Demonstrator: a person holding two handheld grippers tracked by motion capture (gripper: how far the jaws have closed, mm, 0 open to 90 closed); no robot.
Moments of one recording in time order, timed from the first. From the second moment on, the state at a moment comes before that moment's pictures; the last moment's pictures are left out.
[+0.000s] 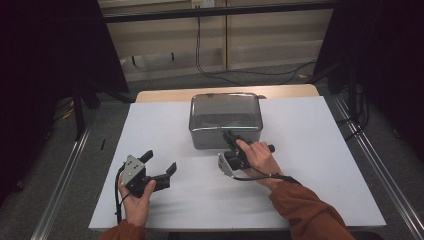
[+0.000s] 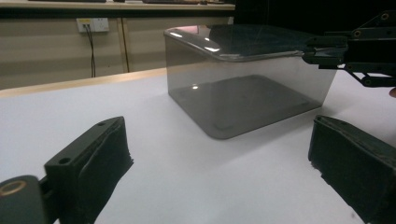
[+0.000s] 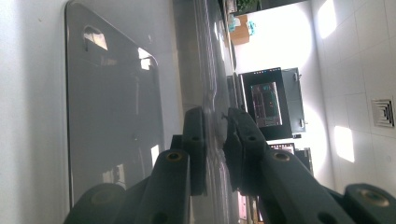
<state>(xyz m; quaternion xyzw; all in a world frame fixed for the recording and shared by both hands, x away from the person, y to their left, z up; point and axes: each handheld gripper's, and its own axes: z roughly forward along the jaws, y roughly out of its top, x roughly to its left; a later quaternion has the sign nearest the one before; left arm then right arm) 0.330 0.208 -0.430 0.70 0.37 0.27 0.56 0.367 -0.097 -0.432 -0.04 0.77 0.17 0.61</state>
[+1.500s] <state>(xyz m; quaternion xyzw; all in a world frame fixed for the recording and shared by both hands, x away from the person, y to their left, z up) 0.398 0.158 -0.412 0.71 0.31 0.27 0.56 0.370 -0.095 -0.405 -0.04 0.76 0.19 0.62</state>
